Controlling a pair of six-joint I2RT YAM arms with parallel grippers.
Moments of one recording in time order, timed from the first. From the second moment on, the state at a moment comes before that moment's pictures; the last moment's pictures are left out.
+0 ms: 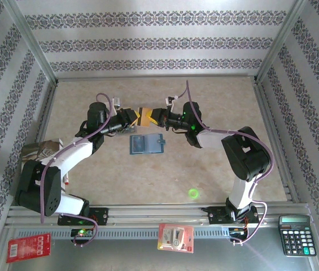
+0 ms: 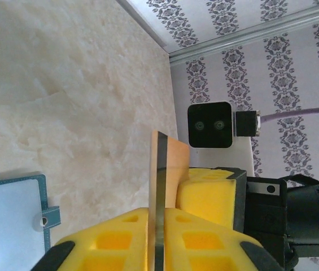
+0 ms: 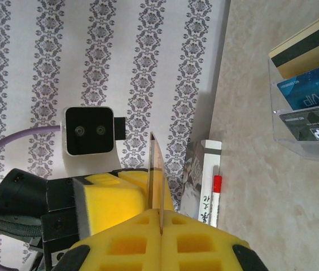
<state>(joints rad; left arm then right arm) -0.26 1.40 0.80 0.27 0.61 -1.04 0.50 1.82 0.93 0.84 -0.77 1.37</state>
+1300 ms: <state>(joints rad) -0.20 1.73 1.40 -0.43 0.21 0.29 0.34 1.65 0.76 0.43 -0.67 0.90</state>
